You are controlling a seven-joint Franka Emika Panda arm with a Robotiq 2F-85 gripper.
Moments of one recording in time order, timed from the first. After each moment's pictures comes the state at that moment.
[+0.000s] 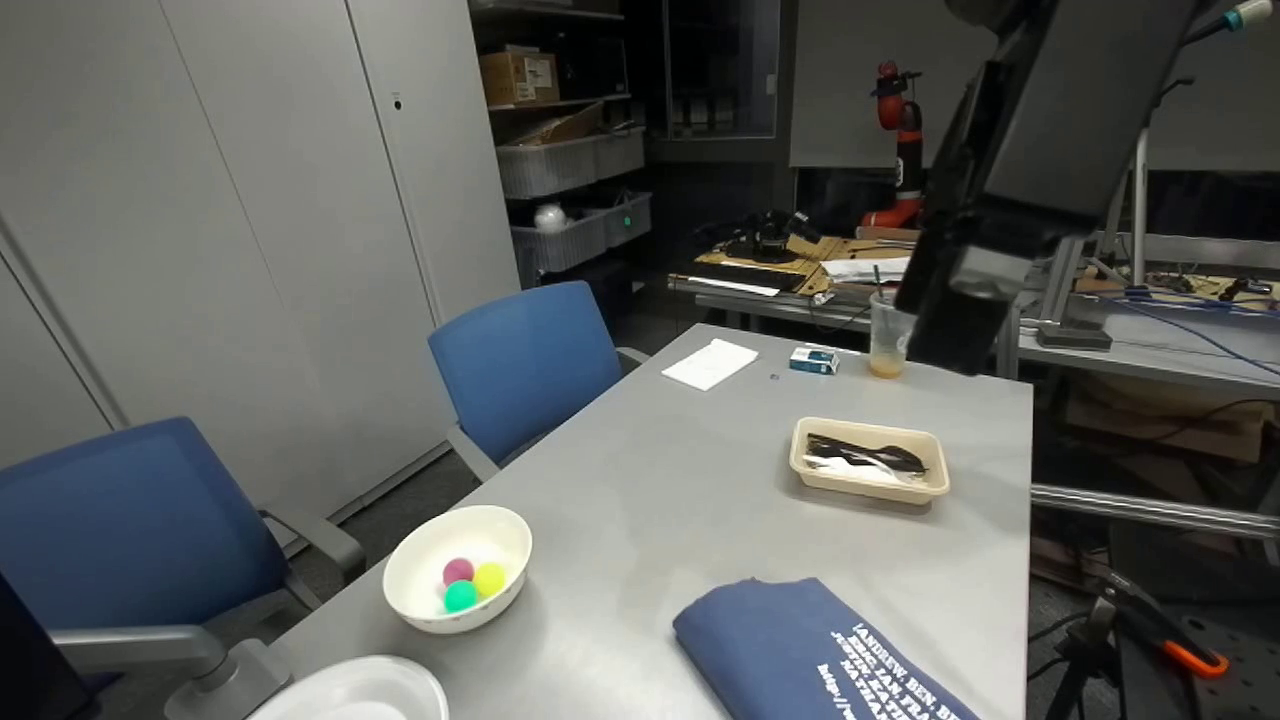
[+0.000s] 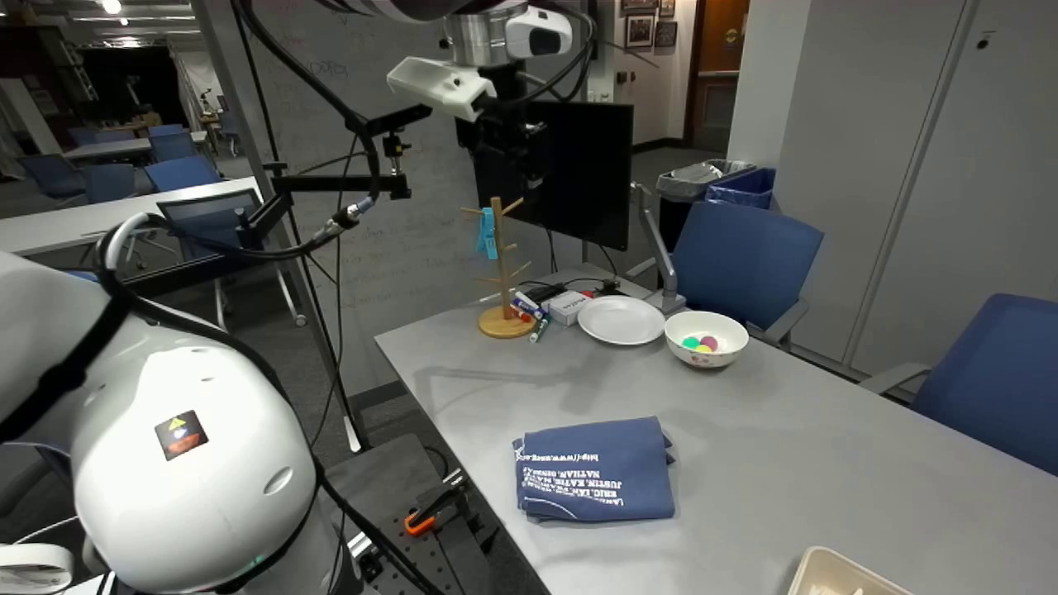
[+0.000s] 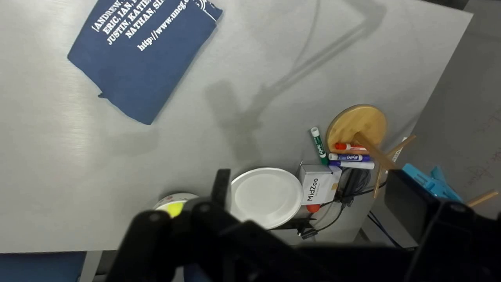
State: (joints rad) arm 0.23 -0.62 0.14 -2.44 0.26 2.07 0.05
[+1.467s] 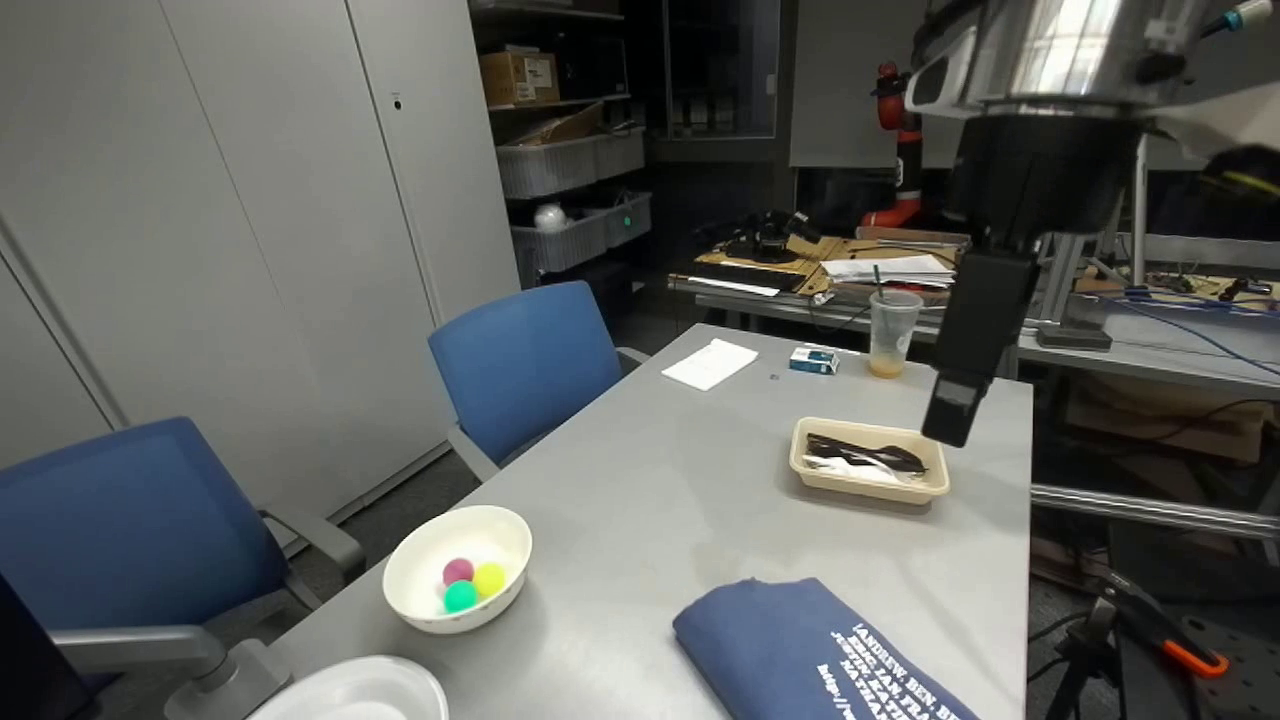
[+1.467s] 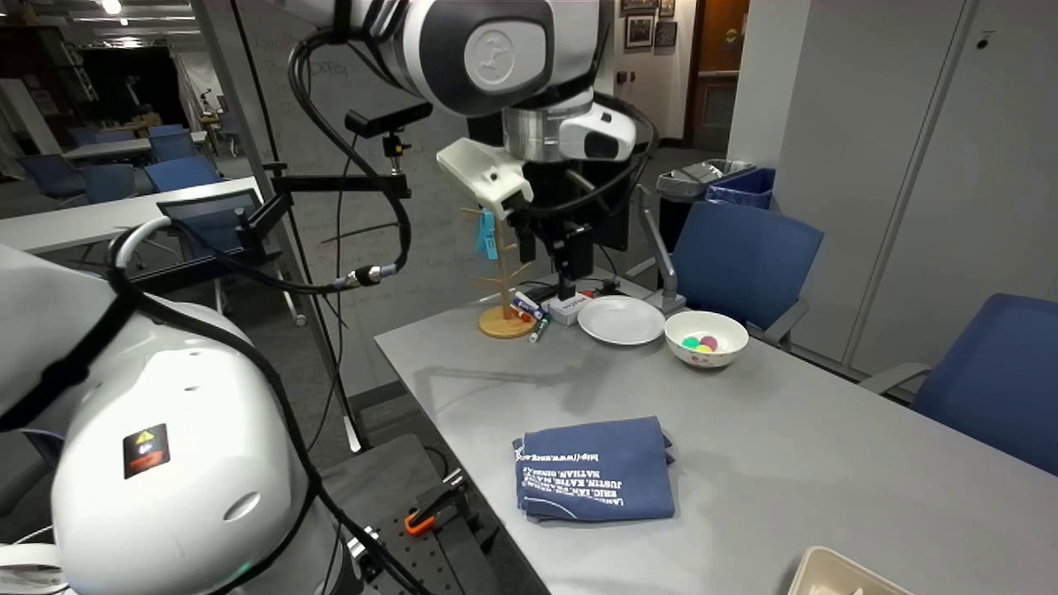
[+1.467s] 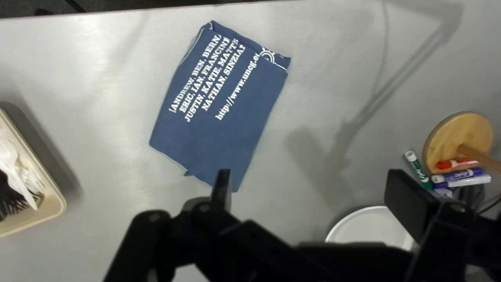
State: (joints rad) arm 0.08 -0.61 0.07 -2.63 0.22 2.11 0.08
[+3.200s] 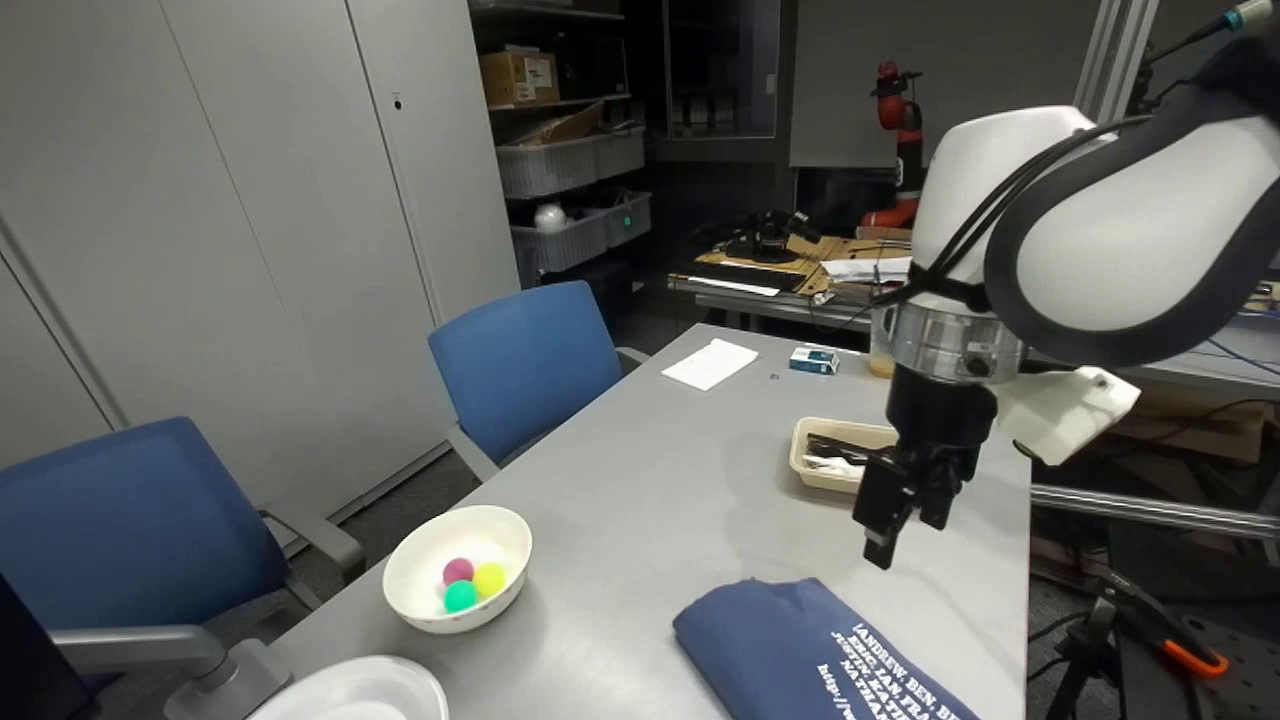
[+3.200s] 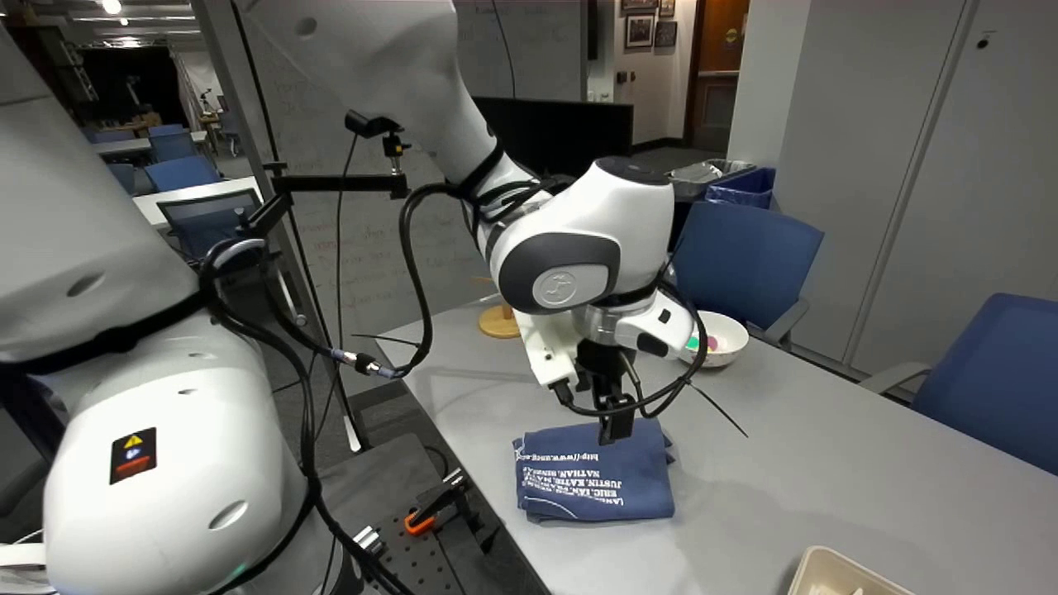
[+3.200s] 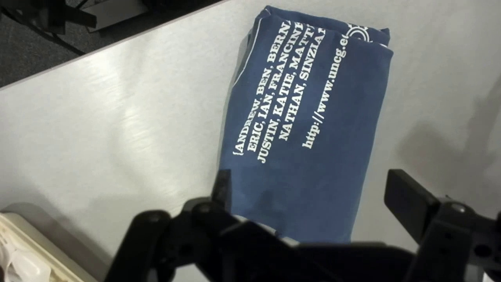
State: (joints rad) arm 0.03 -0.16 -0.03 -2.76 0.29 2.60 0.07
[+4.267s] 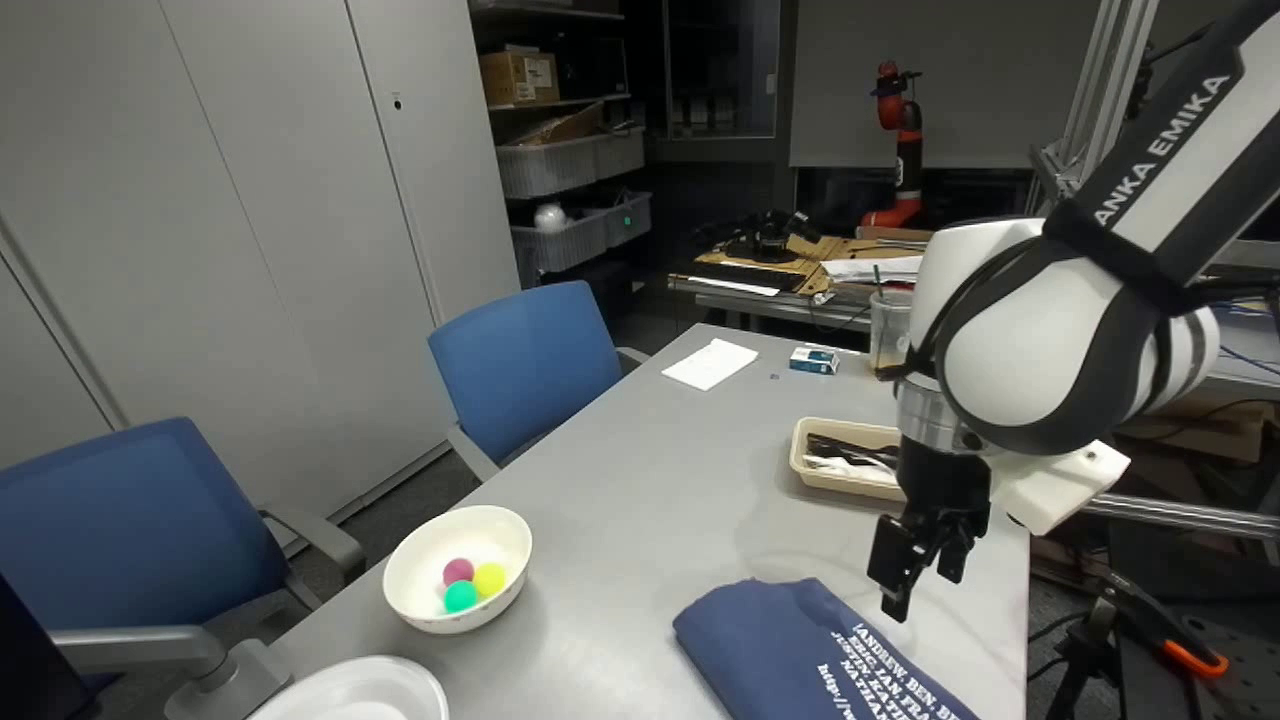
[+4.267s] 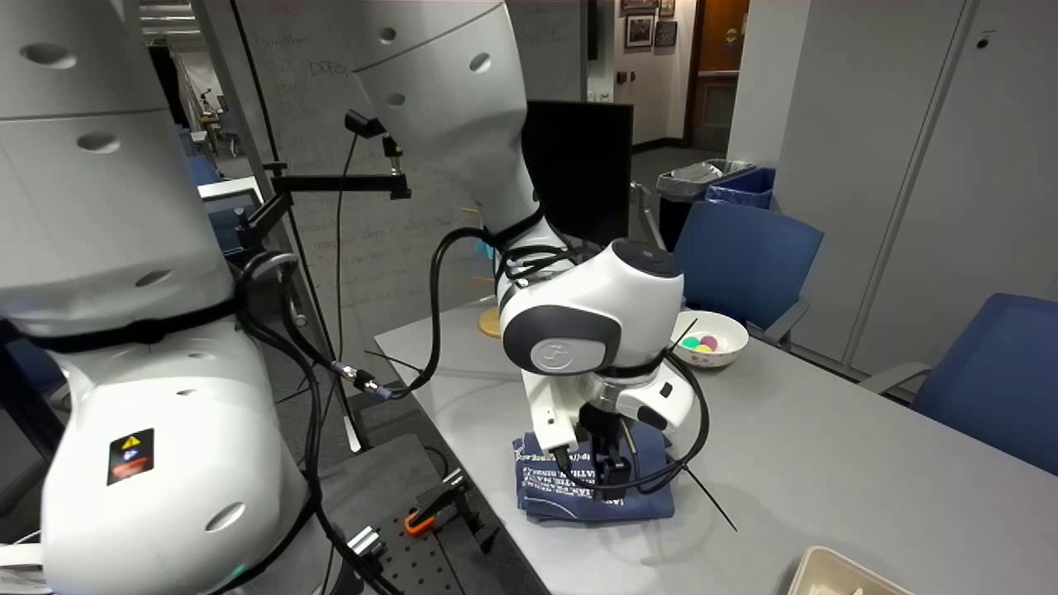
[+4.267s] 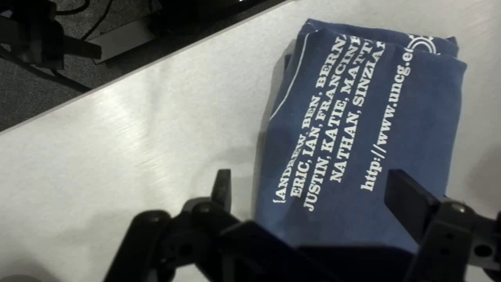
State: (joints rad) arm 0.02 0.06 -0.04 -2.76 0.44 2.74 -0.07
